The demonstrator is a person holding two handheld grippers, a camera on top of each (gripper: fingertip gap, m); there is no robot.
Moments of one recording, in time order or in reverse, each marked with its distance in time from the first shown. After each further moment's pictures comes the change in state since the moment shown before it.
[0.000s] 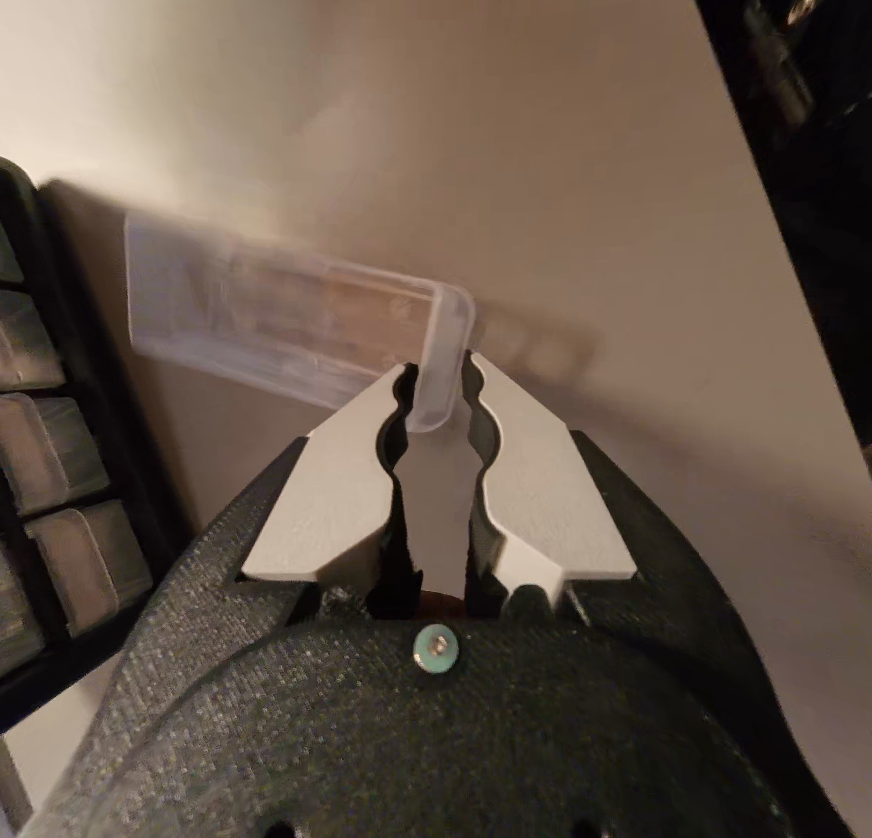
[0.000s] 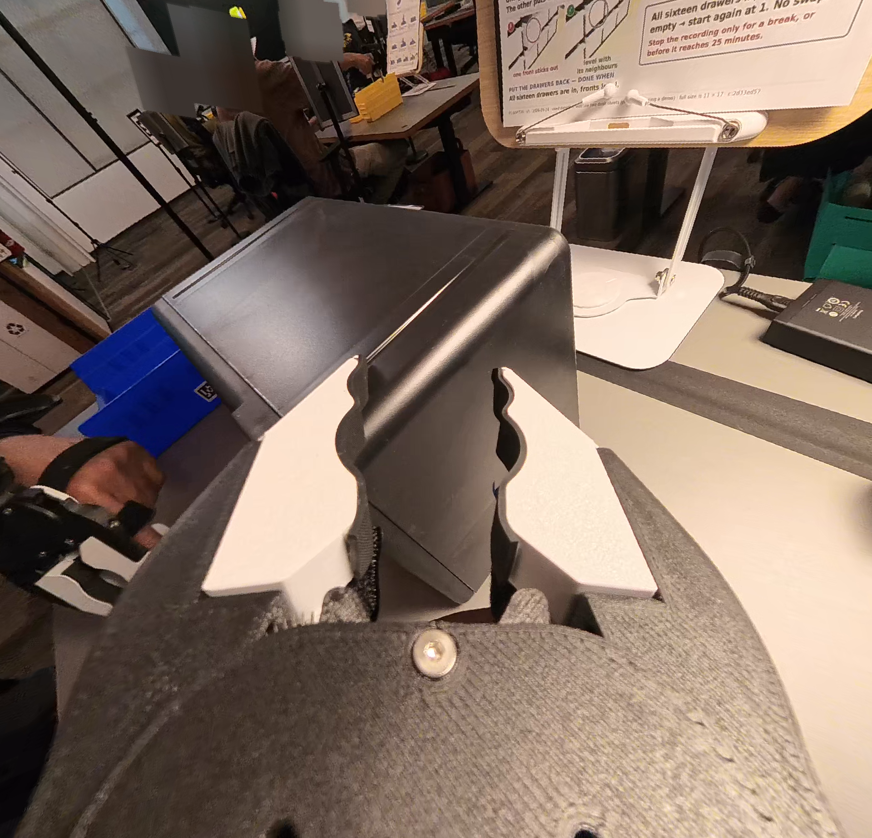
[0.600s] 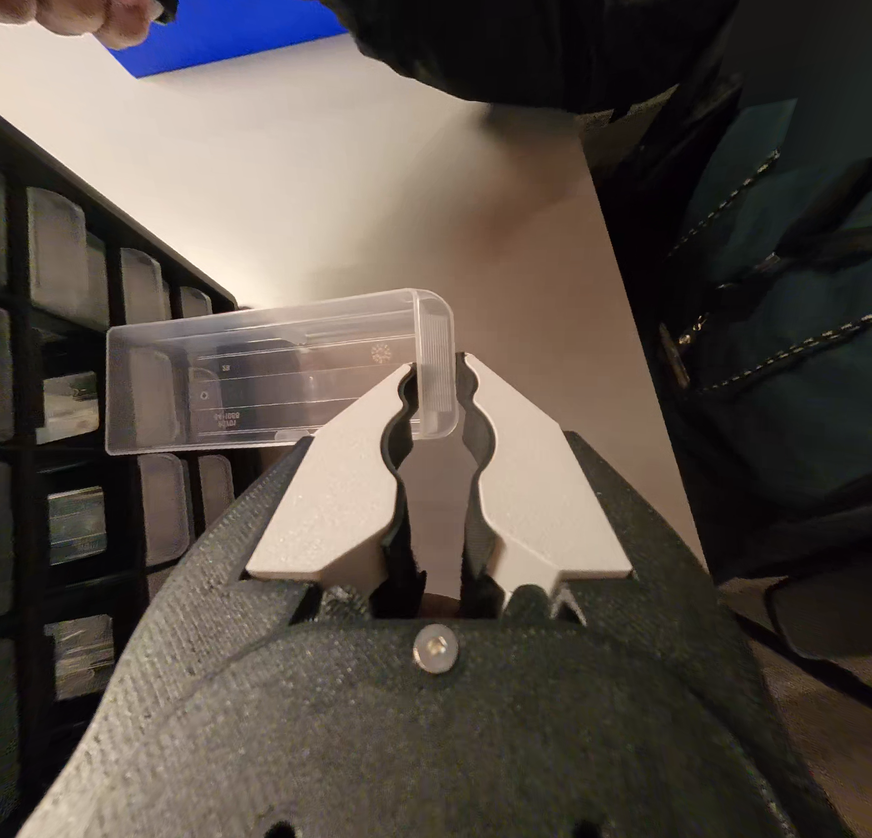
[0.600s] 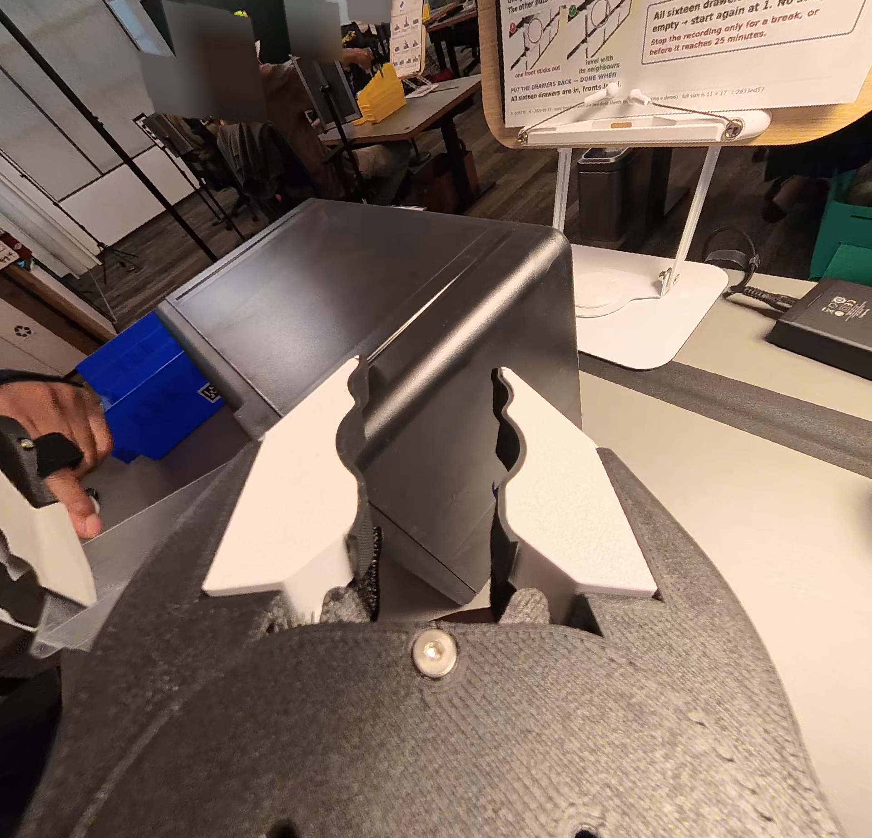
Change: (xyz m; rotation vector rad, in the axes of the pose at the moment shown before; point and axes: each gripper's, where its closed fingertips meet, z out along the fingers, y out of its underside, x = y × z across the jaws) left arm -0.080 -0.096 -0.076 0.250 0.057 -0.267; right arm 0.000 0.000 0.000 0.003 -0.007 0.006
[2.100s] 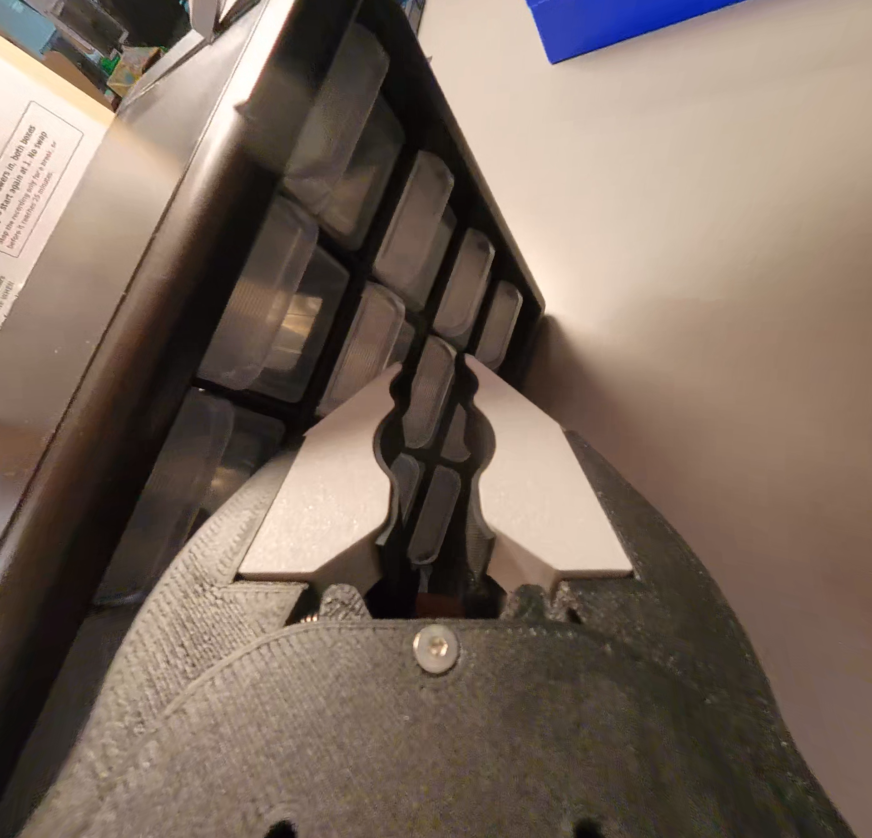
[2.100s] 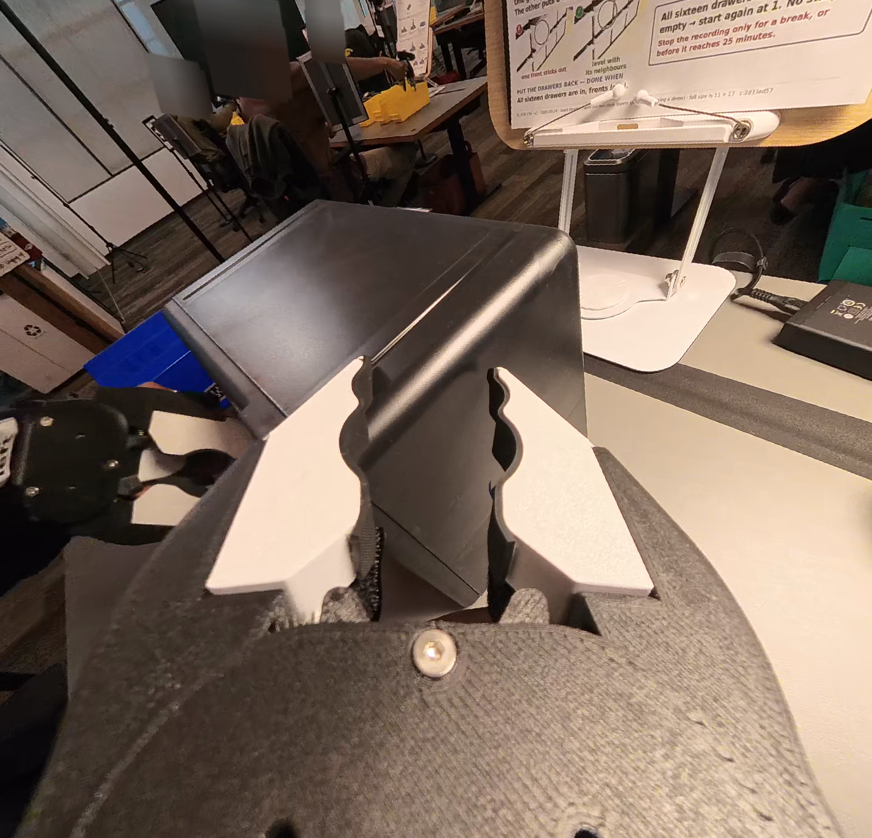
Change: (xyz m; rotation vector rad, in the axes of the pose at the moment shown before) left arm -0.148 0.015 0.023 0.008 -0.753 -0.035; right arm -0.002 -0.001 0.000 0.003 -0.013 0.000
